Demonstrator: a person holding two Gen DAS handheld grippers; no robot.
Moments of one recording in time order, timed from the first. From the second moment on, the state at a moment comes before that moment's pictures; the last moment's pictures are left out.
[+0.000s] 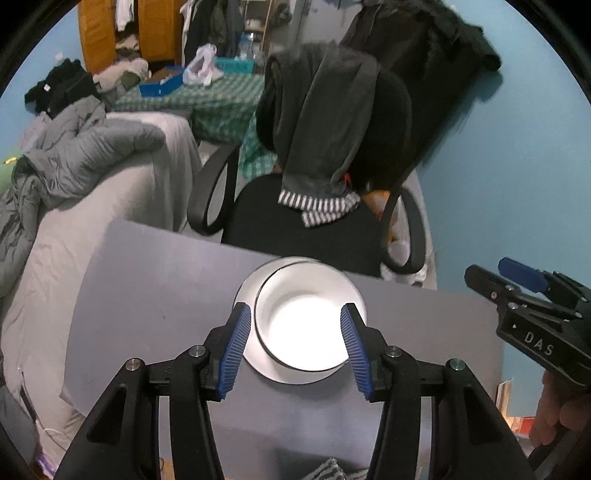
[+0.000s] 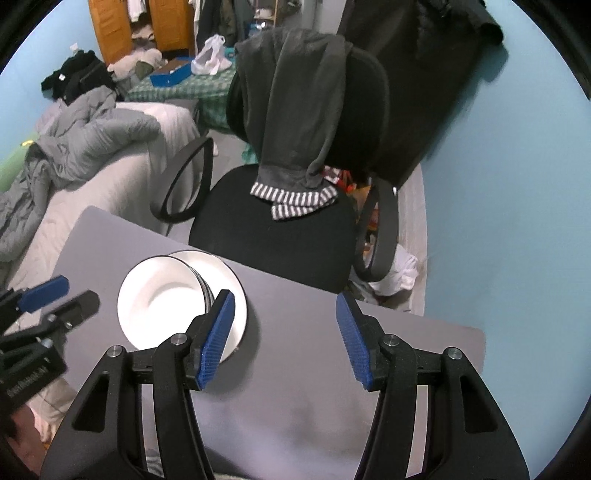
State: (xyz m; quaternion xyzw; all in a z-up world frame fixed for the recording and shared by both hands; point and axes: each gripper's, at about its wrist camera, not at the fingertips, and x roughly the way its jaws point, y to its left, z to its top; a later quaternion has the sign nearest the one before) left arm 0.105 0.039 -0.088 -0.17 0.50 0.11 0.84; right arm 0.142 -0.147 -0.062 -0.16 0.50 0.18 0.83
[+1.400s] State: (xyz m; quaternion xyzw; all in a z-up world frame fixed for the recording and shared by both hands) left arm 0.073 -0.016 0.003 -0.12 0.43 0.08 0.89; right arm 0.089 -0.203 0.015 -0.08 0.45 0.16 0.88
